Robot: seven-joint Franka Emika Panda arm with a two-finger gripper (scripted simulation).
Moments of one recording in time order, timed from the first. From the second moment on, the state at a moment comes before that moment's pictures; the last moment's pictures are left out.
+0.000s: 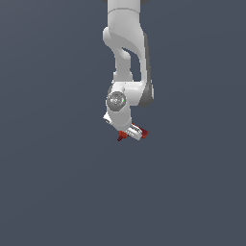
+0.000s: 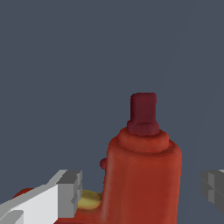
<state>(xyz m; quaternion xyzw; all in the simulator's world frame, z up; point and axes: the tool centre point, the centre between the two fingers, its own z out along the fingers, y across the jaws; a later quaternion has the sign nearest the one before) -0.085 0.008 0.047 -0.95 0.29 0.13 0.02</state>
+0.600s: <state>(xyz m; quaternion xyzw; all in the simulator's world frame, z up) -0.091 0.011 0.027 -0.95 0.29 0.13 0.02</state>
